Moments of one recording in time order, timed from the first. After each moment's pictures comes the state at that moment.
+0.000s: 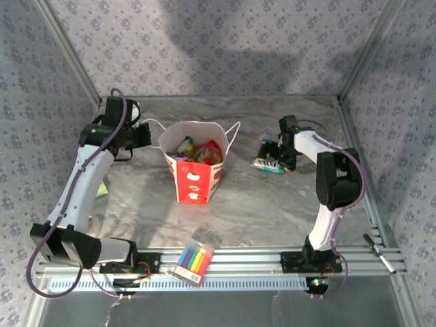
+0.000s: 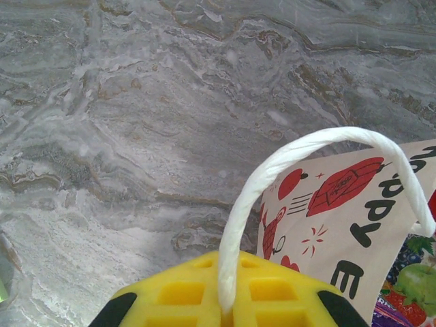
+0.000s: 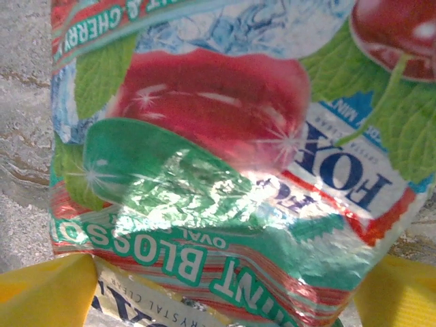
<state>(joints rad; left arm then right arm) -0.22 1.32 1.44 -1.00 -0.02 -0.31 0.16 1.87 1.26 -0.69 -0.21 0.47</state>
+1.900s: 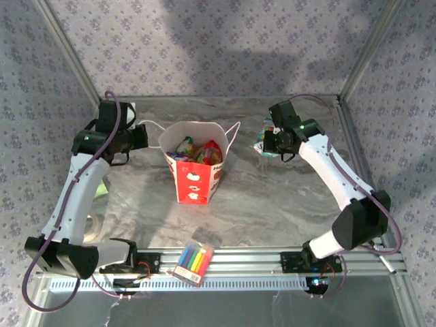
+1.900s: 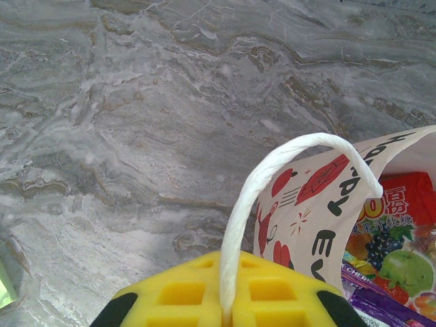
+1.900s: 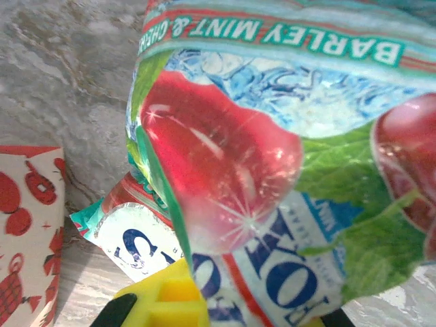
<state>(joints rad) -0.22 1.24 1.43 -1.00 -0.02 -0.30 0.40 1.47 1.43 -0.98 0.10 0.42</state>
